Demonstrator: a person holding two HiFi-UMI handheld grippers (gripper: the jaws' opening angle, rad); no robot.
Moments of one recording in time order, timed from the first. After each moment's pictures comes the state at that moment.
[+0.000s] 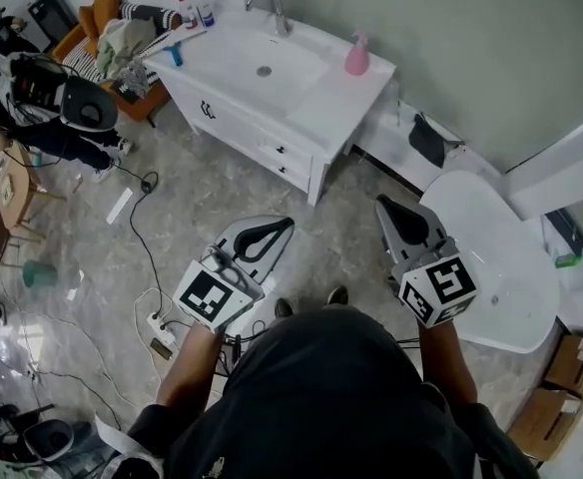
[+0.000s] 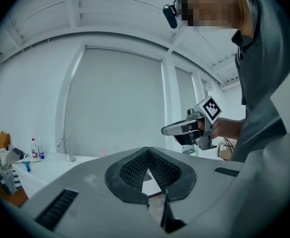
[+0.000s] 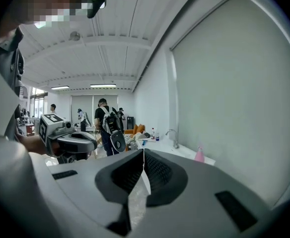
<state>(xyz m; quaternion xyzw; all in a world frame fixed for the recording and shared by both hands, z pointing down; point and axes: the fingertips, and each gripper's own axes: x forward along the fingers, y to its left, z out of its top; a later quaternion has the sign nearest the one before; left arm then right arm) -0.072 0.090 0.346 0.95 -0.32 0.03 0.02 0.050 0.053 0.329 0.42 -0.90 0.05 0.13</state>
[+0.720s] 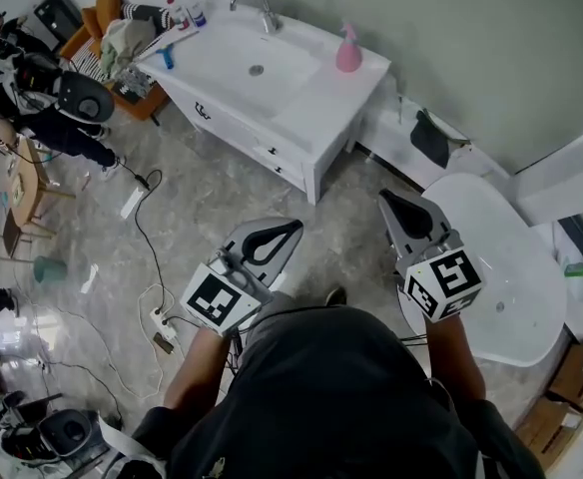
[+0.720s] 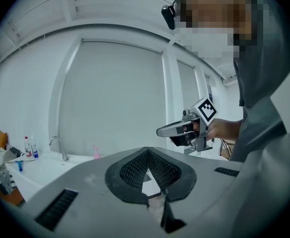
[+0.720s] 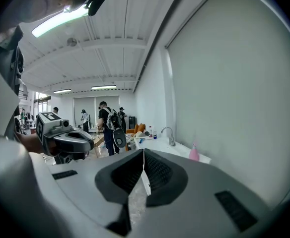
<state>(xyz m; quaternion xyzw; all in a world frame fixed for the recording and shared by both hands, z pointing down) 0.022 0.052 0.357 0.95 -0.32 0.05 0.02 0.134 0.001 0.349 0.40 -0.91 0.06 0.13</state>
